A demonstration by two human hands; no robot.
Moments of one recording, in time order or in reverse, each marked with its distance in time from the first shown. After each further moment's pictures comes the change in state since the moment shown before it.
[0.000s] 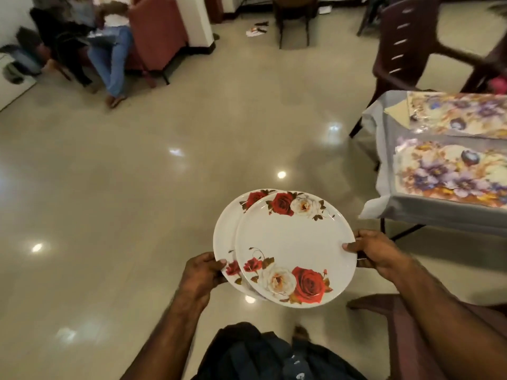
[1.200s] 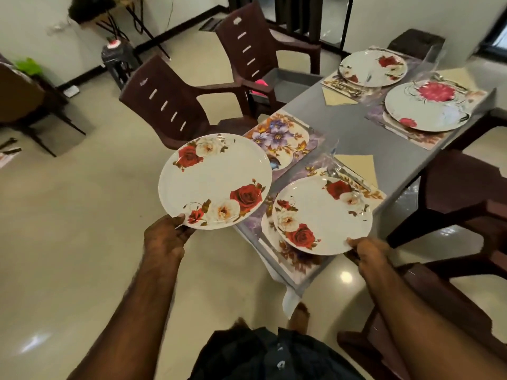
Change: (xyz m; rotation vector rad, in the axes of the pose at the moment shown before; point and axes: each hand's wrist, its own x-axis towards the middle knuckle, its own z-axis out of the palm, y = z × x) left_hand 0.270 0.333 0.619 0.065 -0.485 0.048; right_hand 0.197 -0.045 -0.303 1.250 1.086 0.224
